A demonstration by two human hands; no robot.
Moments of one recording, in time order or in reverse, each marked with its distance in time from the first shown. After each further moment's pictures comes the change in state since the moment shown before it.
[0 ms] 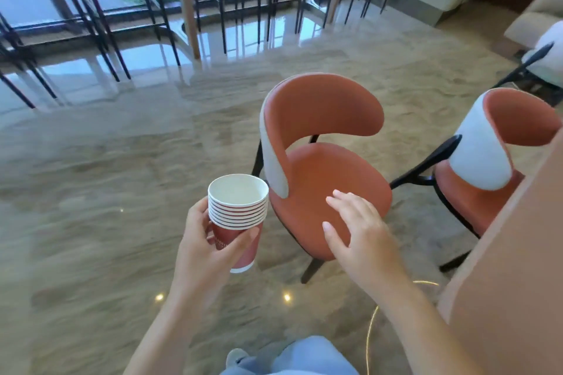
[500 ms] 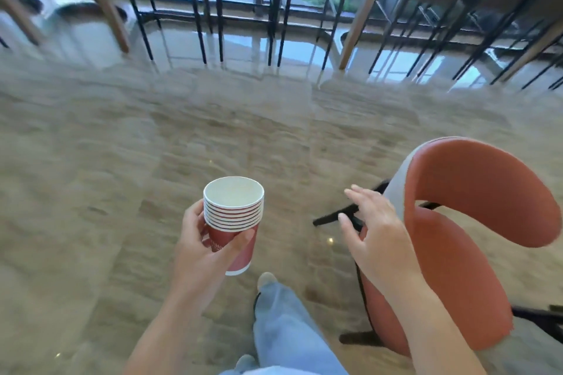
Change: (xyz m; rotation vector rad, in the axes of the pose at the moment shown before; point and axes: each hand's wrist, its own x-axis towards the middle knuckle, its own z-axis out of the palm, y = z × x) left_hand 0.004 -0.021 -0.146 -0.099 0.621 -0.074; right_hand 0.118 -0.136 0.102 0.151 -0.240 -0.401
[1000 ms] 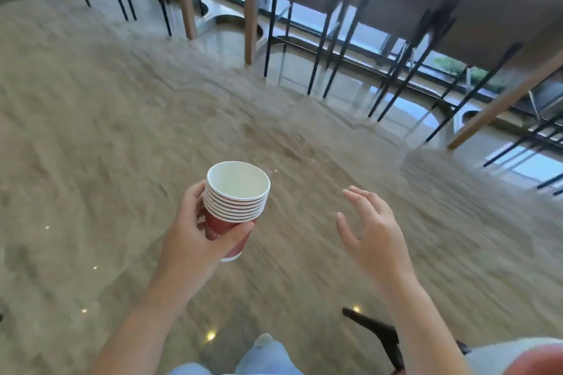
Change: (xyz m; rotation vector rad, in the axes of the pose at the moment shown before) left_hand 0.135 0.053 -0.025 0.091 0.440 0.094; right_hand 0.237 -0.057 0.072 0.103 -0.232 -0.397
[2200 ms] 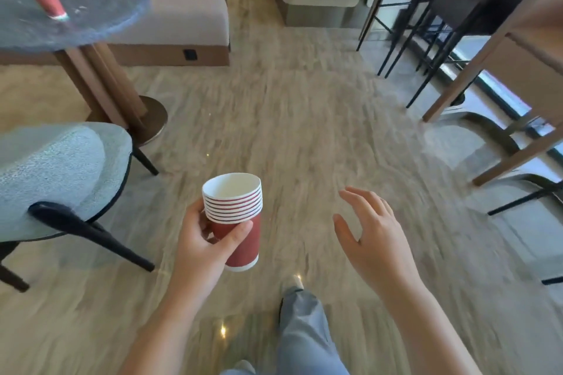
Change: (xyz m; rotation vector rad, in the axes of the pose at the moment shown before) left_hand 0.243 -0.057 -0.439 -0.207 0.946 -0.127; right_hand 0.299 -0.488 0.336 0.092 -0.455 -0.797
